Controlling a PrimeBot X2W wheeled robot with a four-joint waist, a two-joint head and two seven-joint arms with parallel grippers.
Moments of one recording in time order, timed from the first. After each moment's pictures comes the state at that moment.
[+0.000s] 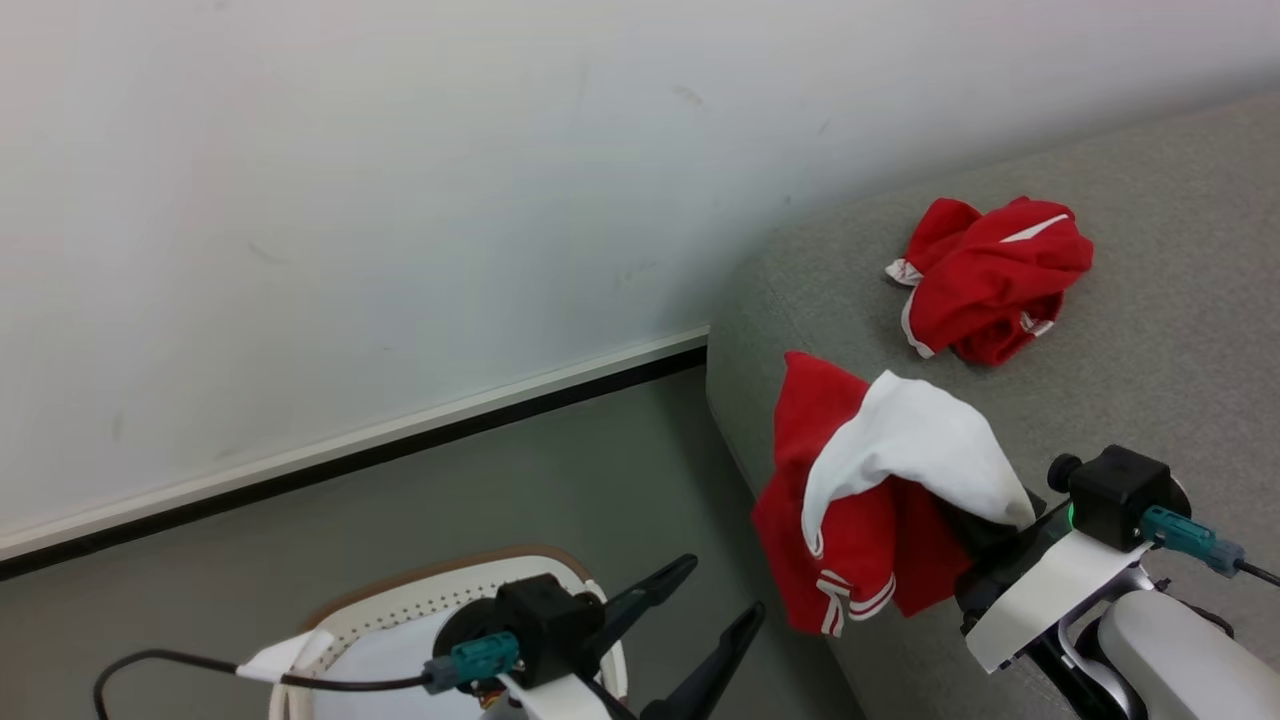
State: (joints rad) left arm -0.44 0.45 -1.03 -0.08 -0.76 0.13 -0.14; right arm -0.53 -0.42 0.76 0.32 0.73 0.13 -0.23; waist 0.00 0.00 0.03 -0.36
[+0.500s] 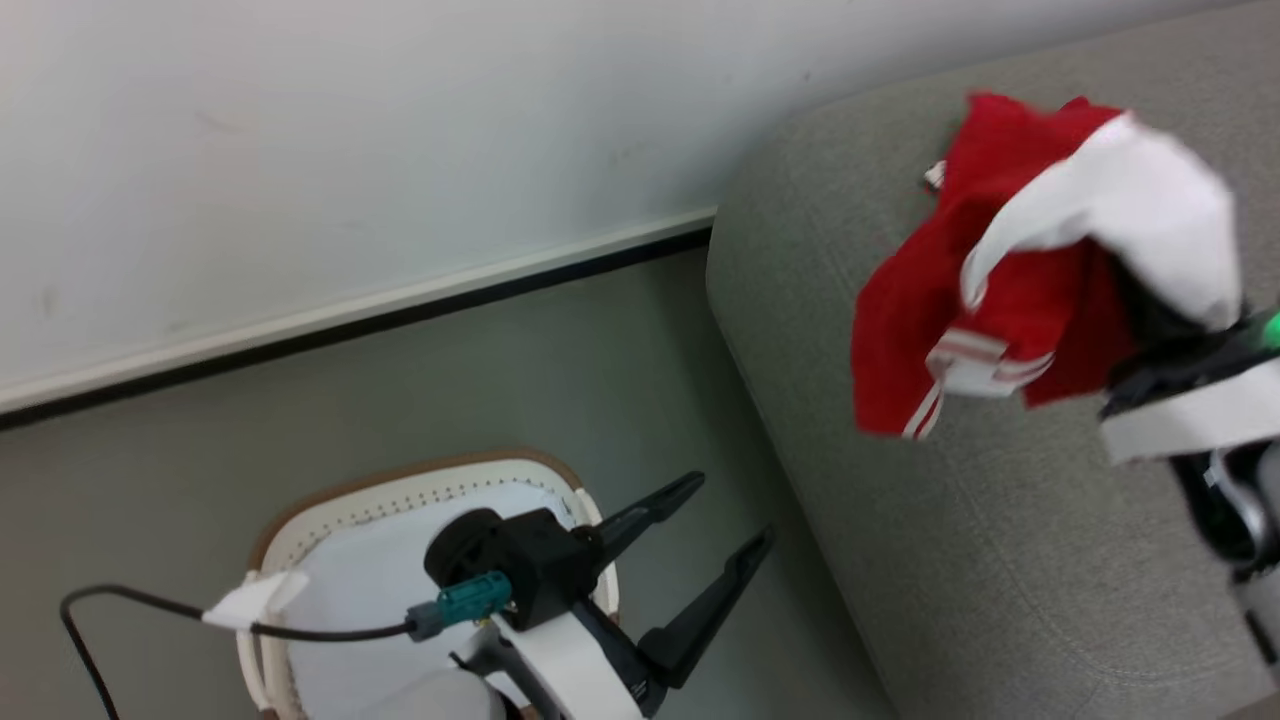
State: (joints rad) left arm -0.54 0.46 -1.02 -0.11 -0.71 0.10 -0.14; right arm -0.58 -0.36 0.35 0.25 0.54 0.13 -0.22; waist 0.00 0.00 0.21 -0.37
